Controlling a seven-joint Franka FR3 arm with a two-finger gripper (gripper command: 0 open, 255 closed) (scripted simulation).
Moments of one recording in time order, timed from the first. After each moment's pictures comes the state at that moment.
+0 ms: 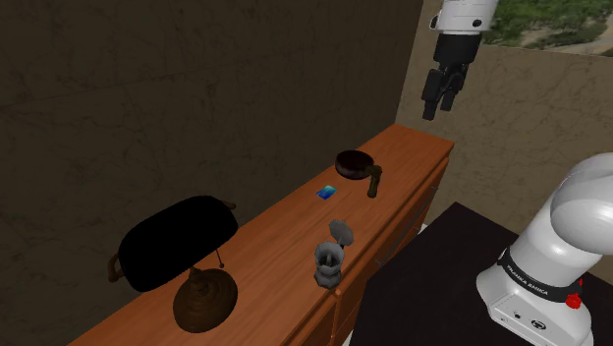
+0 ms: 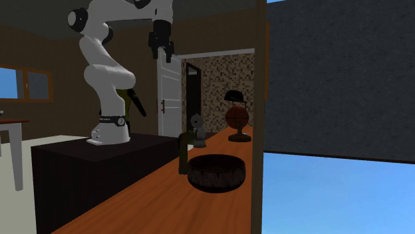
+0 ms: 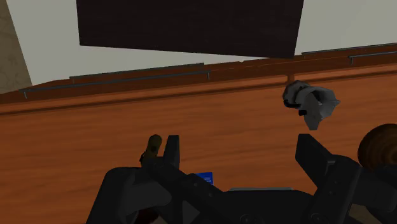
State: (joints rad) arm 0.01 -0.76 0.05 -2.43 0.07 1.61 -0.03
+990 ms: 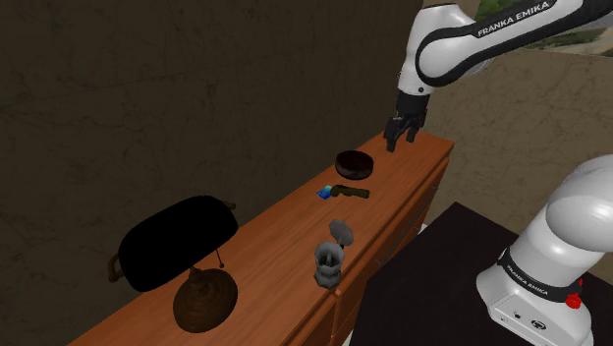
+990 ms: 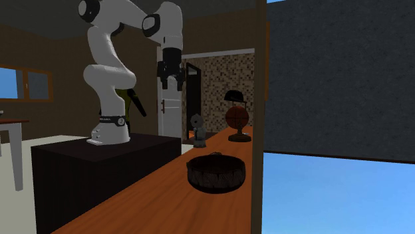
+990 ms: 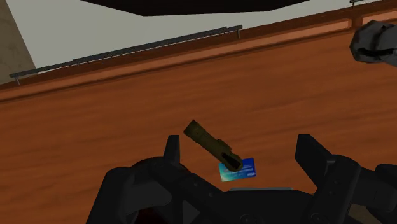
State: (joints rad) arm -0.06 -0.47 0.05 -2.59 0.02 2.14 0.01
